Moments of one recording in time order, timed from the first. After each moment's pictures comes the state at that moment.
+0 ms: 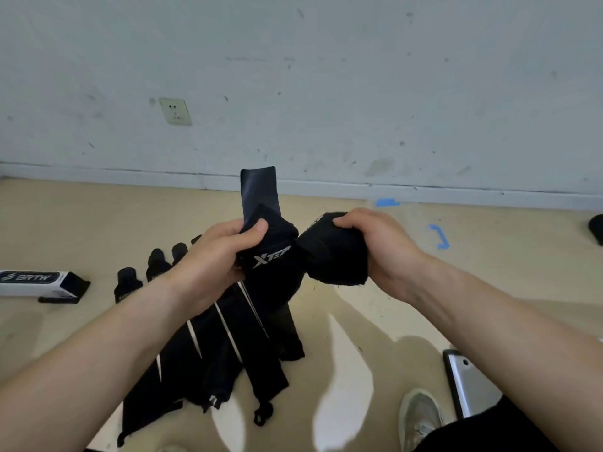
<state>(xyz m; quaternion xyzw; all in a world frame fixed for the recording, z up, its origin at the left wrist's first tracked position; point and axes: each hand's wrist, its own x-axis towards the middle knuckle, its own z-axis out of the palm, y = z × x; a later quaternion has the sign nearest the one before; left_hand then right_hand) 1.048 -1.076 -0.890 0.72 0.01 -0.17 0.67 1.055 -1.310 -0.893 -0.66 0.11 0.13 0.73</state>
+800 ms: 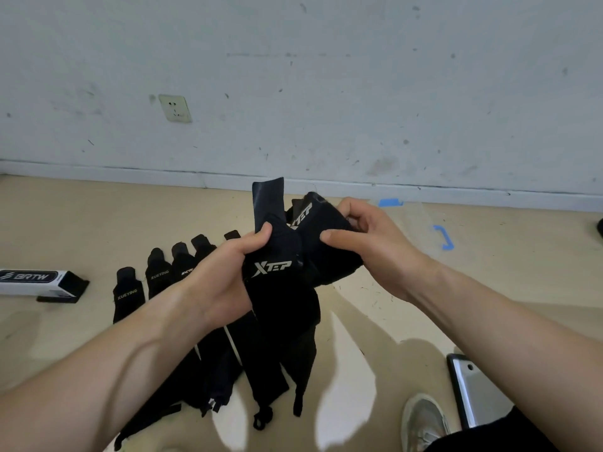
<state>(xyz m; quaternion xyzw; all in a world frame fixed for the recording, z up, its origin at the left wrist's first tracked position) 1.048 -1.098 -0.897 0.51 0.14 -0.30 0.80 1.063 -1.312 -0.899 -0.69 -0.08 0.10 0.71</state>
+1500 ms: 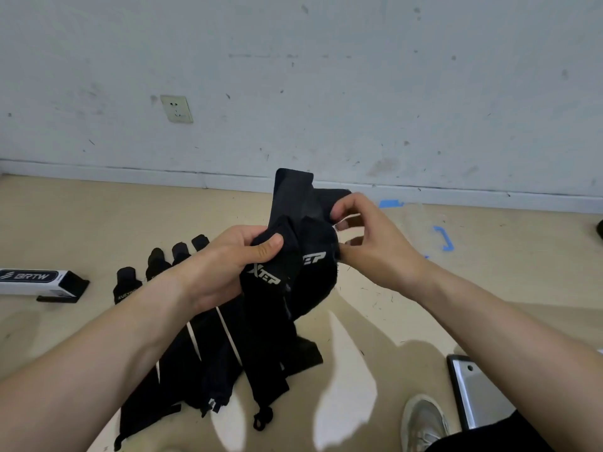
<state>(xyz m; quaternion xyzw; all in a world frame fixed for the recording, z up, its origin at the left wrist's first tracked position) 1.062 -1.079 -0.902 0.63 -0.04 -0.27 0.73 1.062 -1.314 -0.904 -0.83 -0.10 0.03 0.55</state>
